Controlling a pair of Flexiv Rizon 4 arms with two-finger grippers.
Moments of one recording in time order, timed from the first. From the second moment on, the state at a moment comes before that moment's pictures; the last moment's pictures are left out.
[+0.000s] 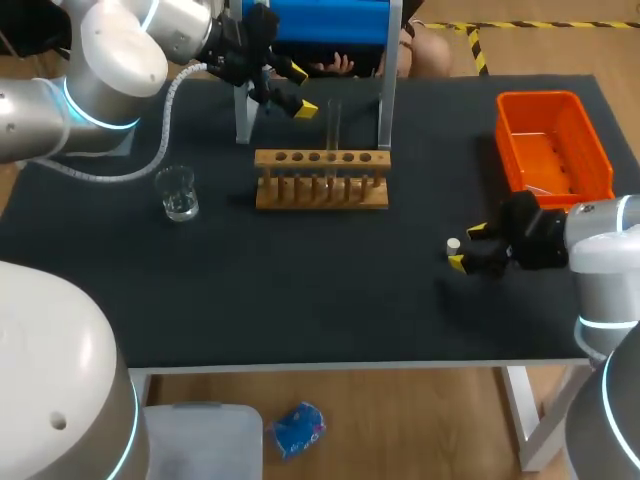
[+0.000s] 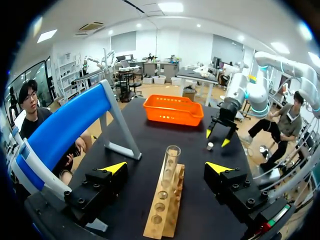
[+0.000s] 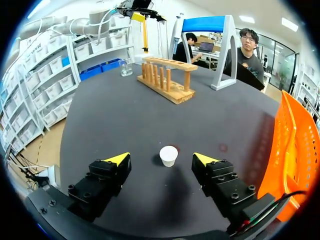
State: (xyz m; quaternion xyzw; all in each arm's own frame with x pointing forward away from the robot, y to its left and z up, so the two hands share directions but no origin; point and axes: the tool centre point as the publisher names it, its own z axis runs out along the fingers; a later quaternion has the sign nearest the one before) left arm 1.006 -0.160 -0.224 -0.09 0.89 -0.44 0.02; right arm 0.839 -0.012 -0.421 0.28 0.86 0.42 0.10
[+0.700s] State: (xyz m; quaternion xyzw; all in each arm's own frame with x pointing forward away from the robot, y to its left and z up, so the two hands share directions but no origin) left arm 1.006 -0.160 -0.224 -0.09 0.89 -0.44 0.02; right arm 0.858 -0.002 -0.426 0.28 0.86 0.41 0.10
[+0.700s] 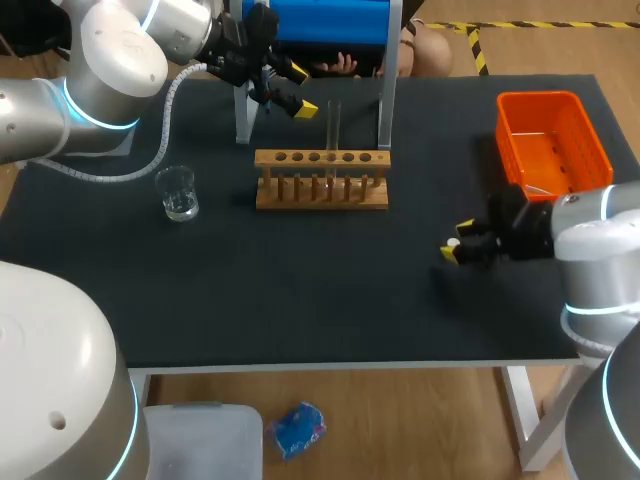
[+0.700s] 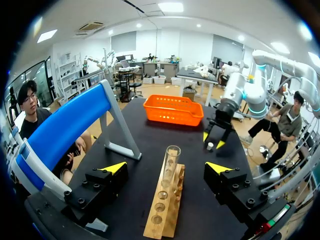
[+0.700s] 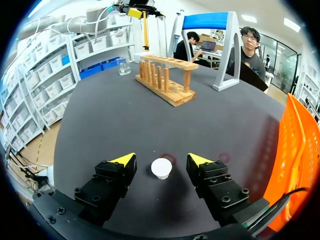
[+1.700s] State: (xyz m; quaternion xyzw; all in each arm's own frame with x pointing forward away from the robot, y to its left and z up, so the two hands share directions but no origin) left arm 1.006 -0.160 -0.224 -0.09 0.89 -0.44 0.02; right arm 0.867 0.002 -0.431 0.28 0.86 0.41 0.09
